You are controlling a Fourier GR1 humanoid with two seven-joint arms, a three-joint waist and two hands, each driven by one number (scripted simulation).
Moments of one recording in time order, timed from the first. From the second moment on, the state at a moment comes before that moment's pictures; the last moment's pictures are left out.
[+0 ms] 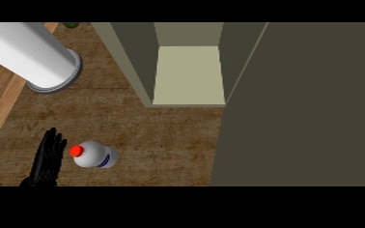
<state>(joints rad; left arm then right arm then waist) 0.46 0.11 -0.09 -1.93 -0.03 0.16 -0.07 0.18 -0.07 0.47 -2.49 0.05 -0.04 0.36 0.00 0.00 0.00</state>
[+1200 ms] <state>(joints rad) 0.15 0.10 0.12 -1.17 0.07 0.03 -0.52 0.16 -0.14 0.49 -2.49 0.06 -0.11 0.36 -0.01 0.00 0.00</state>
